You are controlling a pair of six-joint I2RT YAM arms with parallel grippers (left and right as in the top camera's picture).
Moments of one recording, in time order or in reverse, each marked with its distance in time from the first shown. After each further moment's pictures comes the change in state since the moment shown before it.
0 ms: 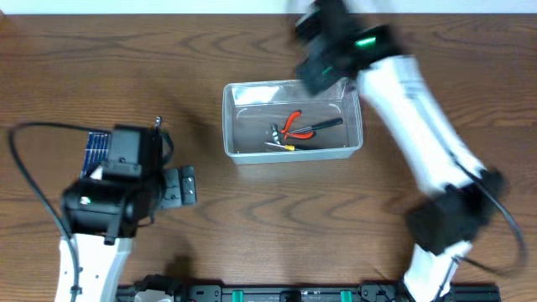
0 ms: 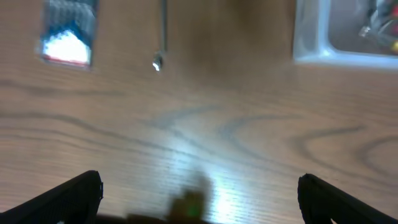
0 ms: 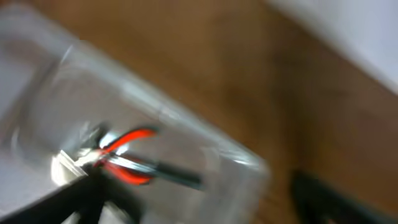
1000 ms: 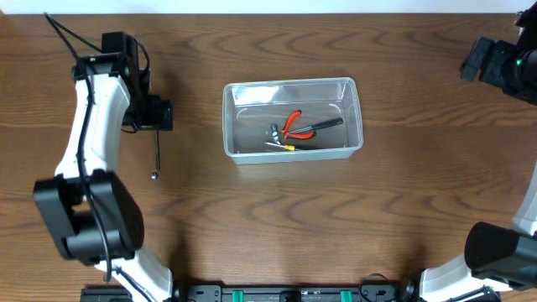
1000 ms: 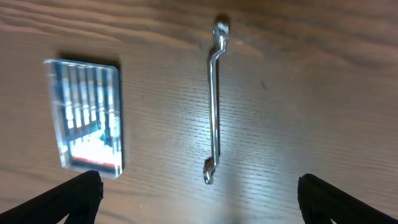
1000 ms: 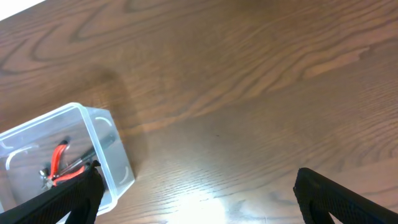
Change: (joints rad) left arm 0.268 0.830 0.382 0.176 -0.008 0.306; right arm -0.645 -0.194 0.050 -0.353 -0.139 0.312
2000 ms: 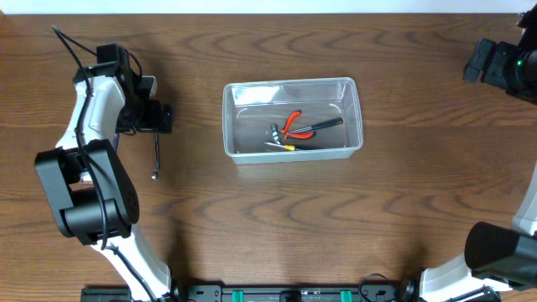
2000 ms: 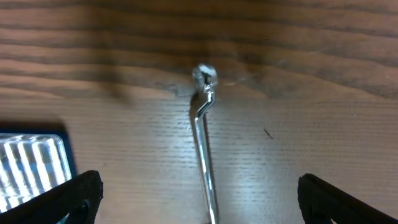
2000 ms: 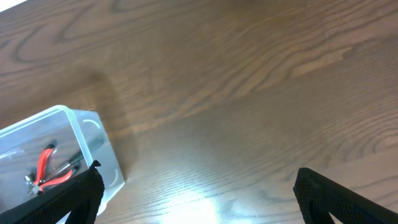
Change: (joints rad) left arm 0.068 0.133 -0.062 0.200 0.153 0.137; right arm 0.000 0.000 0.000 -0.002 0.045 -0.001
